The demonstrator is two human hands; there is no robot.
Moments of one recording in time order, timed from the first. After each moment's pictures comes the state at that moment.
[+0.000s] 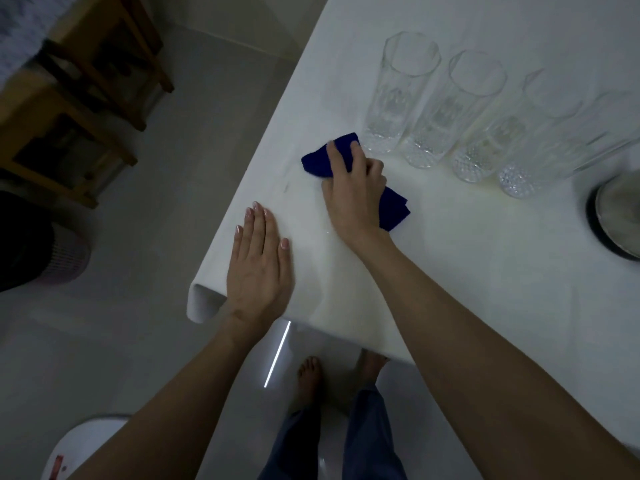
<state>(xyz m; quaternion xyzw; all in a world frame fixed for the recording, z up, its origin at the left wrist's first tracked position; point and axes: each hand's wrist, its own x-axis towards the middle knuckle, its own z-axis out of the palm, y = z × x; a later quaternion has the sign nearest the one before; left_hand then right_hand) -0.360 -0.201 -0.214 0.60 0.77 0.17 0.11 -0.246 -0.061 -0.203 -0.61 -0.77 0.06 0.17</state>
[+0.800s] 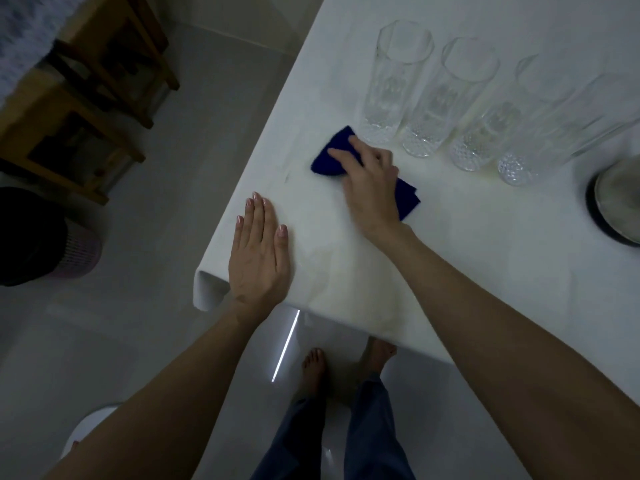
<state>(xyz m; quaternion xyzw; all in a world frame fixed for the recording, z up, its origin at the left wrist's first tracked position) -0.358 -0.205 -0.207 0.57 0.78 0.19 0.17 -0.213 -0.072 -0.190 -0.56 -0.79 0.14 0.22</state>
